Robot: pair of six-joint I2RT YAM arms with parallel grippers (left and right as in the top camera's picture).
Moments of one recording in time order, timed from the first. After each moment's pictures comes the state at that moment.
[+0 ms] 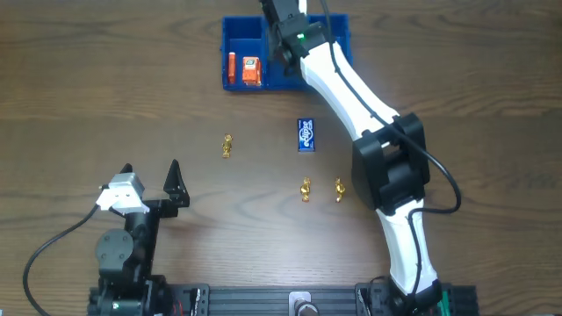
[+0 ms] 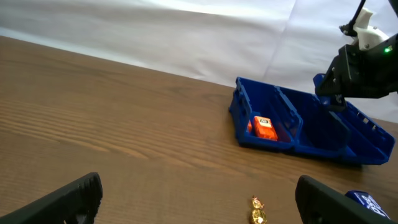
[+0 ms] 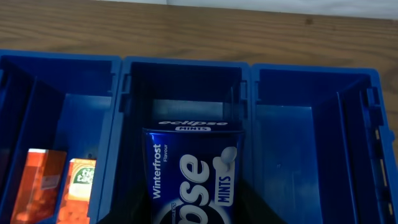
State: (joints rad) left arm -0.05 0.01 0.02 -0.12 0.00 -0.24; right arm 0.47 2.29 2.05 -0.65 0.28 0.32
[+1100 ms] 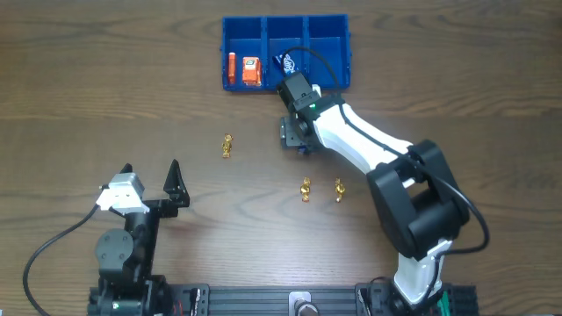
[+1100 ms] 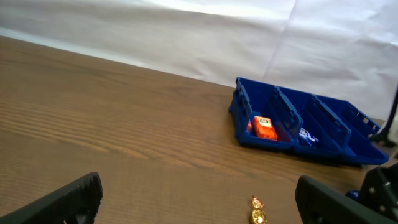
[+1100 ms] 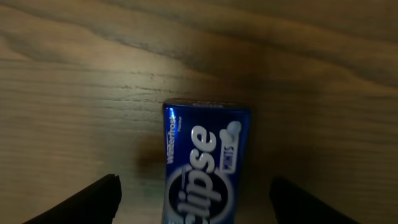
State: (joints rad) left arm -0.05 0.01 0.02 -0.12 0.00 -0.24; right arm 0.54 1.98 1.29 -0.61 0.11 0.45
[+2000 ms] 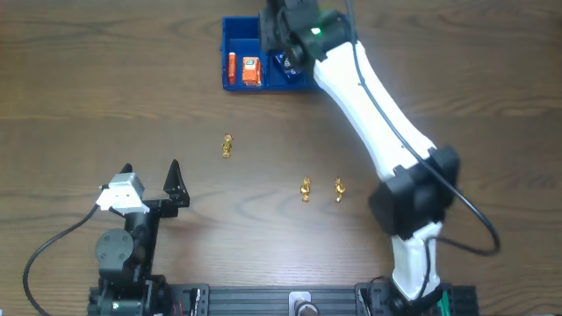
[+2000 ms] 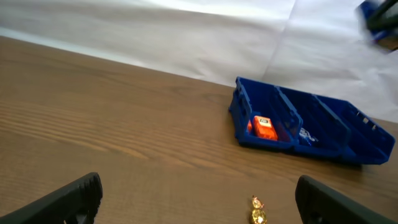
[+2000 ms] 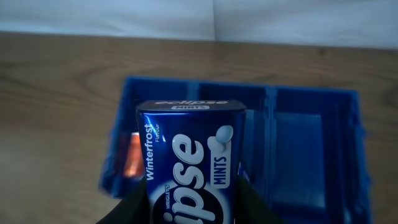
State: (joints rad) left arm -0.05 0.01 0.02 -0.12 0.00 -0.24; right arm 0.50 2.13 2.10 -0.78 0.18 0.35
